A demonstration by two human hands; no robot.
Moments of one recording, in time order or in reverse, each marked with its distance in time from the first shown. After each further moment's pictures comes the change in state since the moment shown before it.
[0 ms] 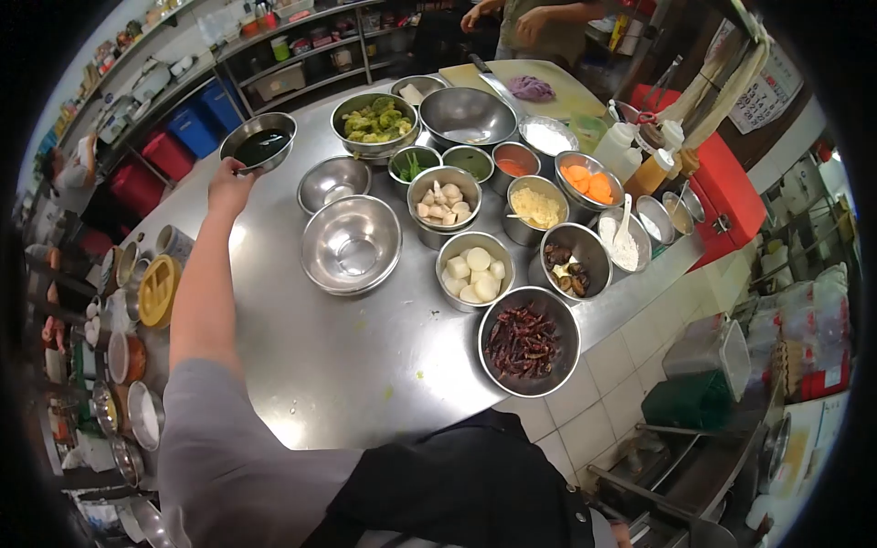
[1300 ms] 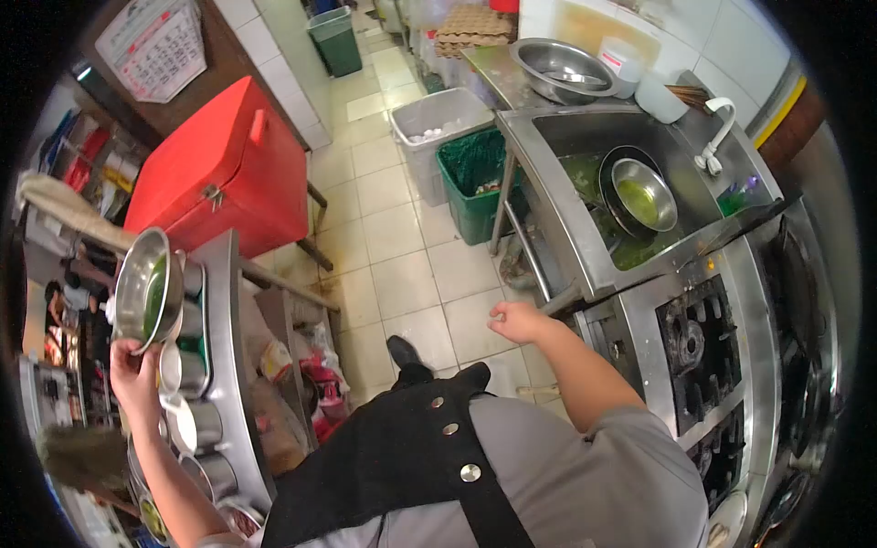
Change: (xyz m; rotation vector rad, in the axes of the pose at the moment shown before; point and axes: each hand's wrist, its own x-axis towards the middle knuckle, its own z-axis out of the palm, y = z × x) left_hand -0.383 0.735 0.061 -0.872 -0.759 0.886; right_hand 0.074 0.160 -0.233 0.354 0.298 -0.252
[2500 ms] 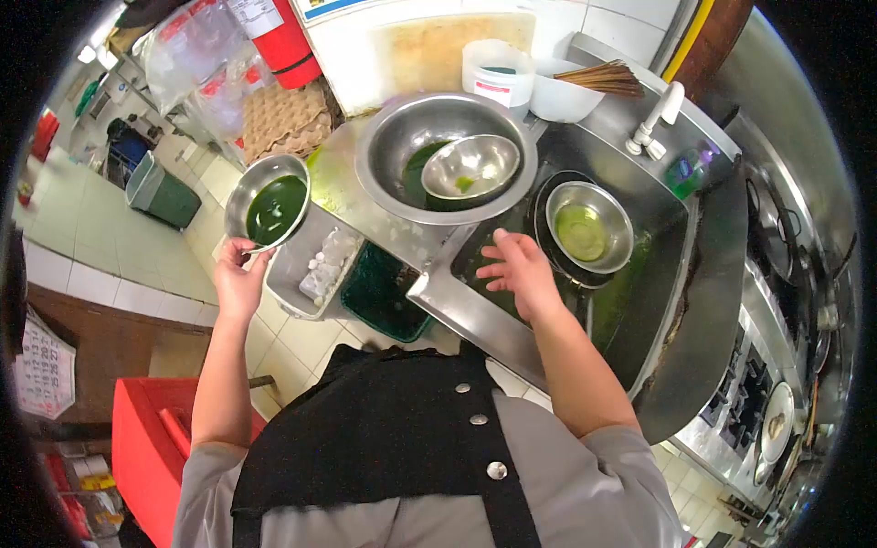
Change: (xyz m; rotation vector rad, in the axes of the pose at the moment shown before) left_hand 0.417 0.183 0.725 -0.305 -0.610 0.605; right_hand 0.179 -0.005 -0.350 1.438 1.057 0.178
